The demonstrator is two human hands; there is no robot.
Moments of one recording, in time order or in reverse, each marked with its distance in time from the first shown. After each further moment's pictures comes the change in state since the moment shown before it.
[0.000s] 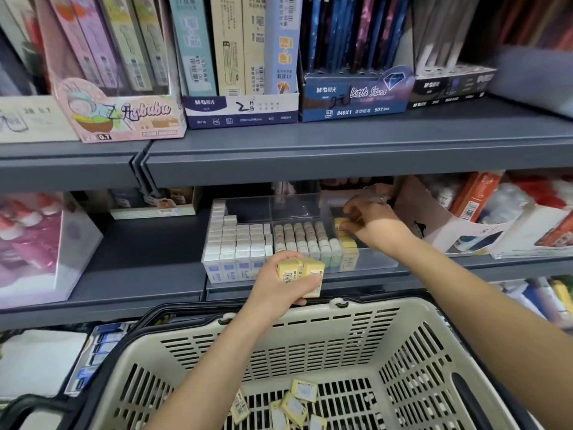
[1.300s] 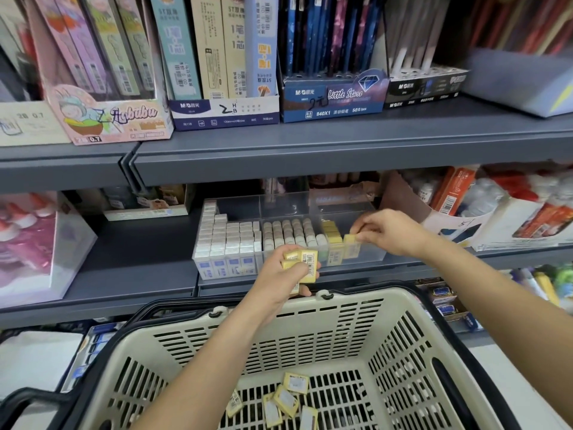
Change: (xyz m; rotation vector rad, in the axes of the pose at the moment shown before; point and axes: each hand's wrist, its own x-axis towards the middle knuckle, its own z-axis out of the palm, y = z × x) left_hand 0.006 0.004 0.022 -0.131 -0.076 -0.034; right_hand -0.039 0.026 -0.031 0.025 -0.182 -0.028
